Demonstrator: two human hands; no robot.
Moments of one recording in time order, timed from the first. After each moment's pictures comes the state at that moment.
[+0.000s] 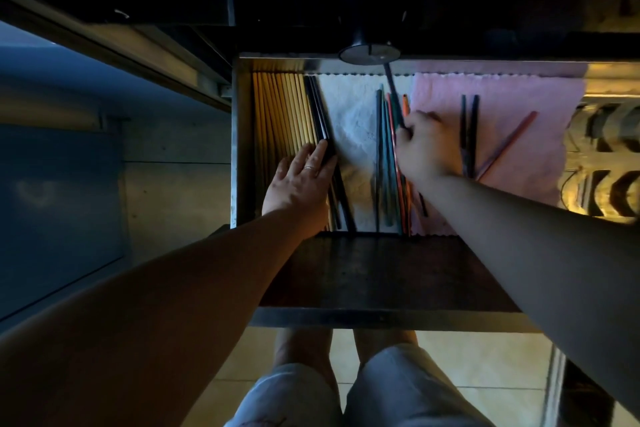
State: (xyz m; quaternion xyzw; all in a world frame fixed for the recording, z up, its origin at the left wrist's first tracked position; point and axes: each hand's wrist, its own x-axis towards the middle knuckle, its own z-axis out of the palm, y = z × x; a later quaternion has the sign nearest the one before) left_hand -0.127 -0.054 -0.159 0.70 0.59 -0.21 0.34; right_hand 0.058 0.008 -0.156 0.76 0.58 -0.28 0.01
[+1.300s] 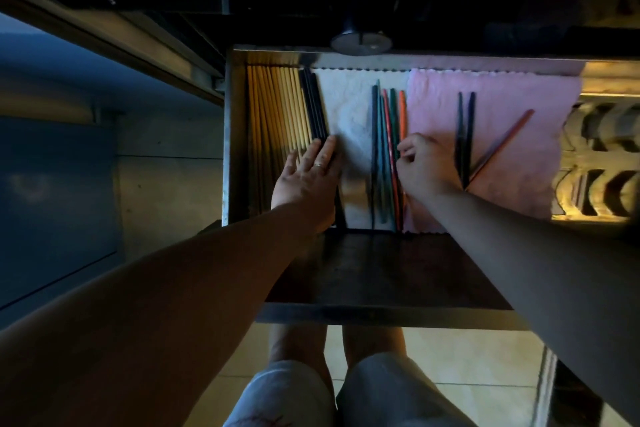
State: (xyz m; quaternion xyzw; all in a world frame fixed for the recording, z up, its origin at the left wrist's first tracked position) left_hand -0.110 -0.061 -0.176 0.74 0.56 -0.23 0.30; right_hand 0.079 -0.022 -0.181 0.77 0.53 -0.37 0.00
